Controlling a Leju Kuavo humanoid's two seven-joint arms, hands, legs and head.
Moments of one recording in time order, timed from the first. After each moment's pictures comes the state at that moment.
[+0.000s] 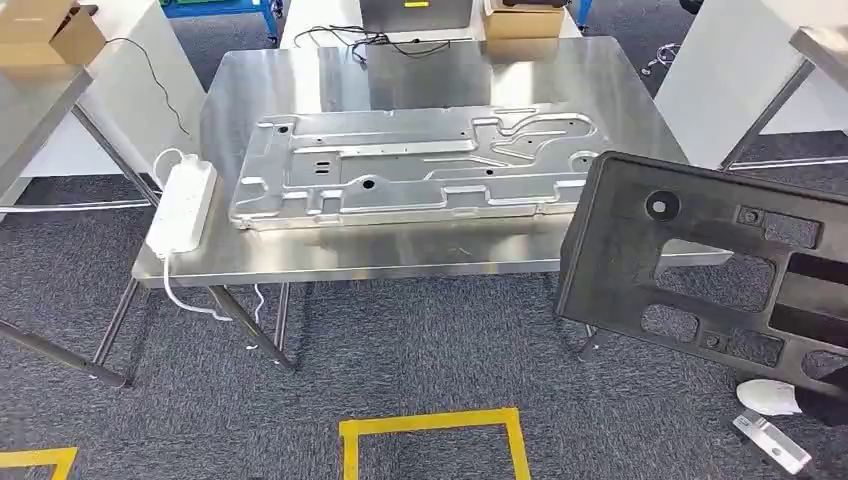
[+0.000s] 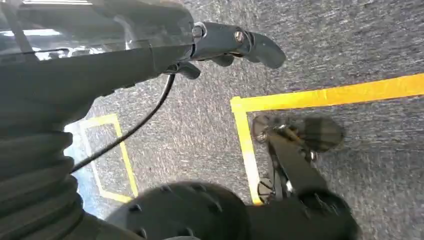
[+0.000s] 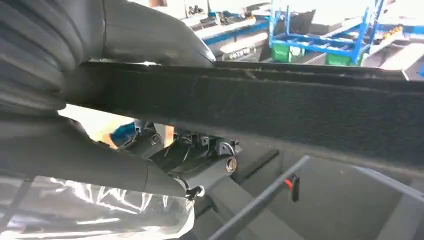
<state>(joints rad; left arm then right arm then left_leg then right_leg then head) -0.09 -0.14 1.19 -0.20 -1.13 0.05 -0.30 0.36 -0.58 -0.35 -2.20 1.26 -0.49 0.00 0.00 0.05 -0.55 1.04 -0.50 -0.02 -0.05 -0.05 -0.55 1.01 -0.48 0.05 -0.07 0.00</state>
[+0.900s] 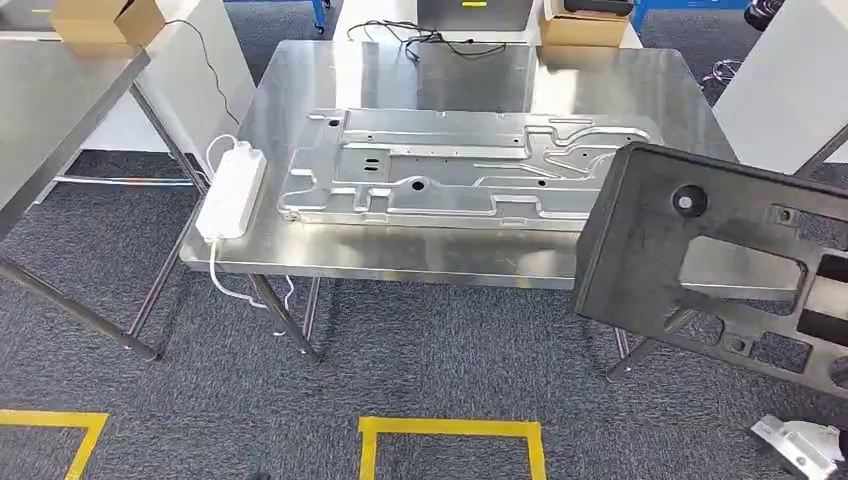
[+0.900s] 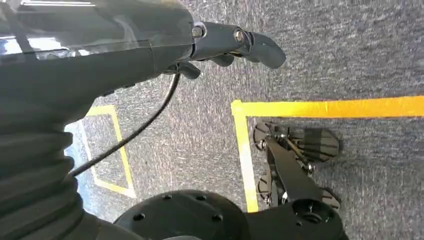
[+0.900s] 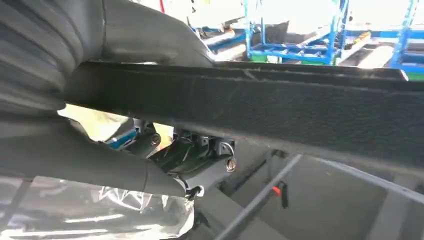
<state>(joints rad) -0.09 -0.14 1.19 -0.20 -1.13 0.05 -0.31 0.34 -0.60 -0.36 -2.20 1.16 -0.46 0.01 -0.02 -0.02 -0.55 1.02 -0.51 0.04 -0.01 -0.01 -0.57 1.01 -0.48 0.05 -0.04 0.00</state>
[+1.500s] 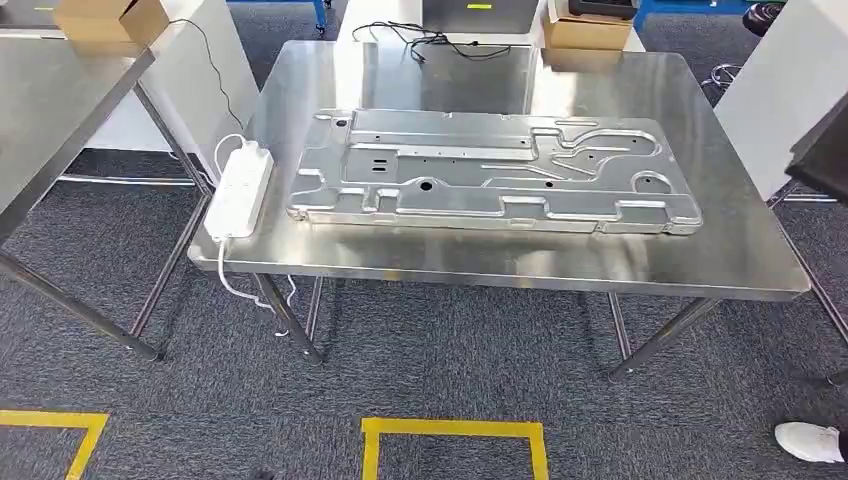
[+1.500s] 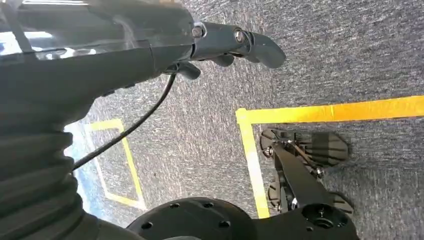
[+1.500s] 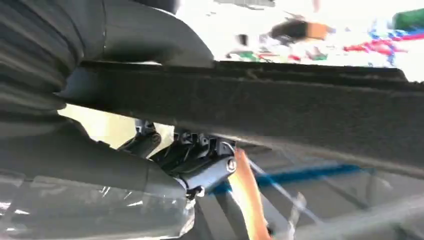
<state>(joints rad) -0.10 -0.14 1.19 -0.20 -1.20 0.03 -0.28 -0.04 -0.88 -0.42 -1.64 0.91 -0.09 0.04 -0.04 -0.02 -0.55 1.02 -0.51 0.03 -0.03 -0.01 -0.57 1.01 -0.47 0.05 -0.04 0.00</state>
